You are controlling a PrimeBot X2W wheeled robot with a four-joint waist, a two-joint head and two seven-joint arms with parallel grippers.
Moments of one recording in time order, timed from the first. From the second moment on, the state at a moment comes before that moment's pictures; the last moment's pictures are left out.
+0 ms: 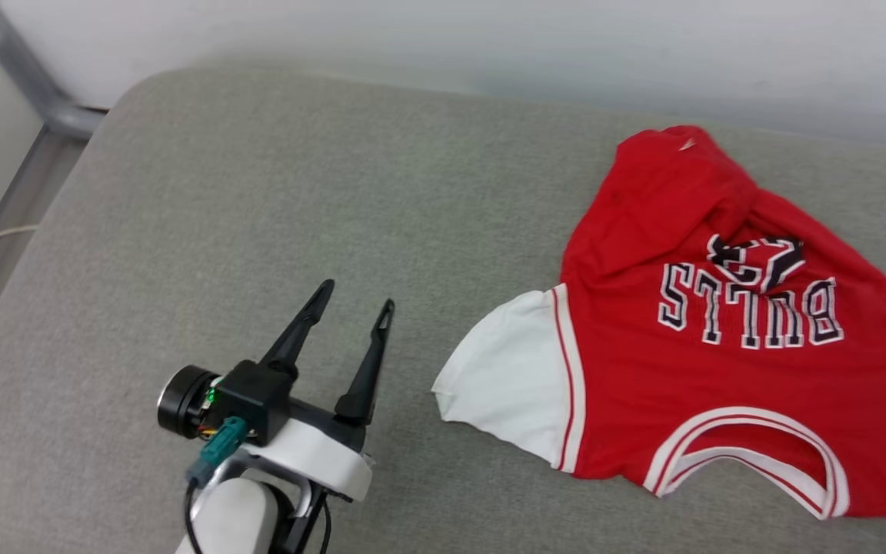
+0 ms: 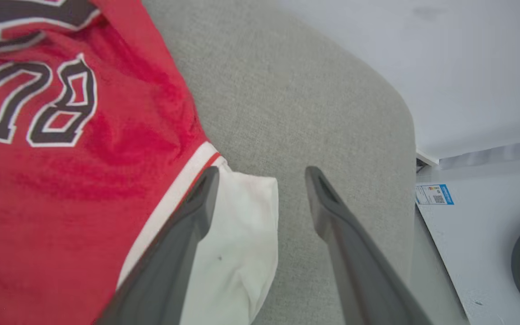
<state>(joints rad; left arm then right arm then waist) -0.21 0.14 -0.27 0.13 -0.16 -0.13 -0.26 -0.42 -0.73 0.16 0.53 0.28 0.13 0.37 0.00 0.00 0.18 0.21</state>
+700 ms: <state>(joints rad) -0.16 0.21 -0.31 0.21 -0.28 -0.13 -0.25 -0.04 -0.16 -0.28 -0.02 0.16 0.13 -0.01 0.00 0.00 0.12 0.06</state>
